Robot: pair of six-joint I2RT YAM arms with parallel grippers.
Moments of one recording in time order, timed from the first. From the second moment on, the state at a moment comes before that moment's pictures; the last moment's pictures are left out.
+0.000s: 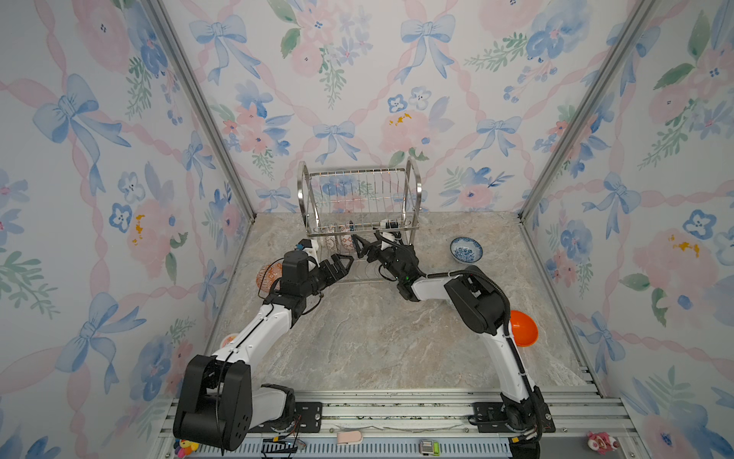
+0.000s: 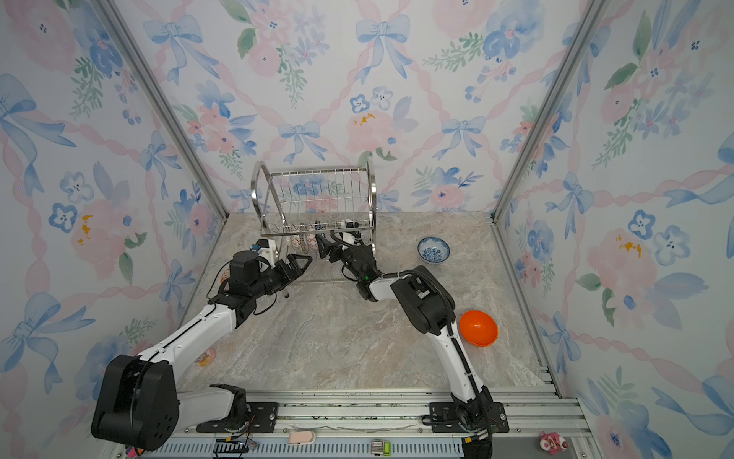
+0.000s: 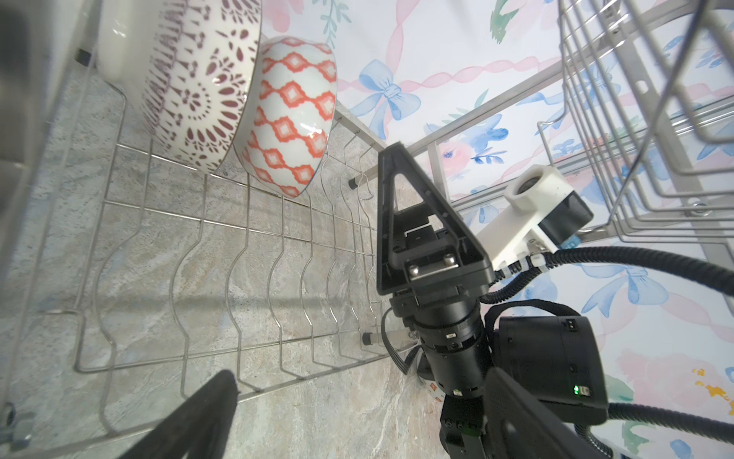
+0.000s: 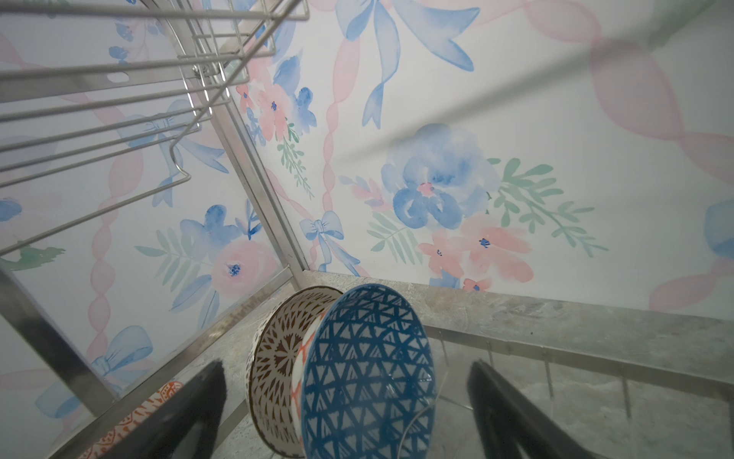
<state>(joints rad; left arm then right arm) -0.19 1.26 0.70 0.12 0.42 -0.79 0.68 2.33 1.41 1.07 -0.03 0.36</state>
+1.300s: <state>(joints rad) -0.18 1.12 0.59 0.08 0.45 -0.78 0.78 2.00 1.09 0.94 0.00 0.22</state>
